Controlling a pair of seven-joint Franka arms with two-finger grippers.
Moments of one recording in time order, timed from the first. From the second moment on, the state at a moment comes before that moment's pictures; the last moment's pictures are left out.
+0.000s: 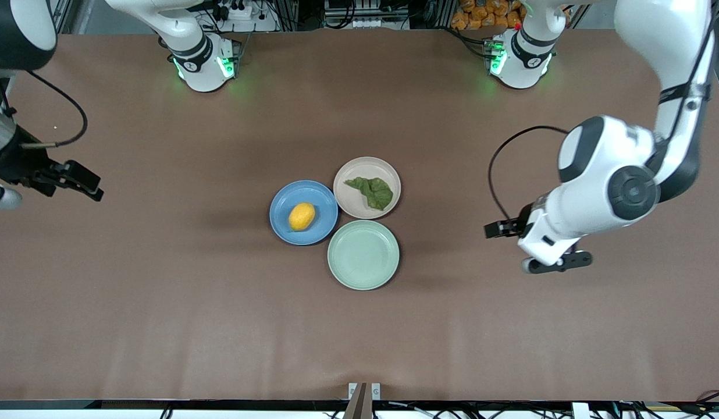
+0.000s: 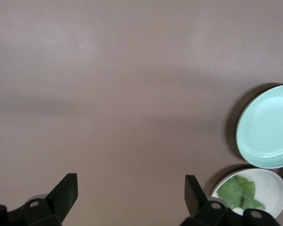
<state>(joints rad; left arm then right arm) 0.02 0.45 -0.35 -1.45 0.03 1.78 -0.43 0.12 0.09 -0.11 -1.59 0.01 1.78 0.14</state>
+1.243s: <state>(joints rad) 0.00 0.16 -0.07 -1.41 0.01 1.59 -0.24 0.07 0.12 -0.04 -1.52 0.01 1.71 0.05</state>
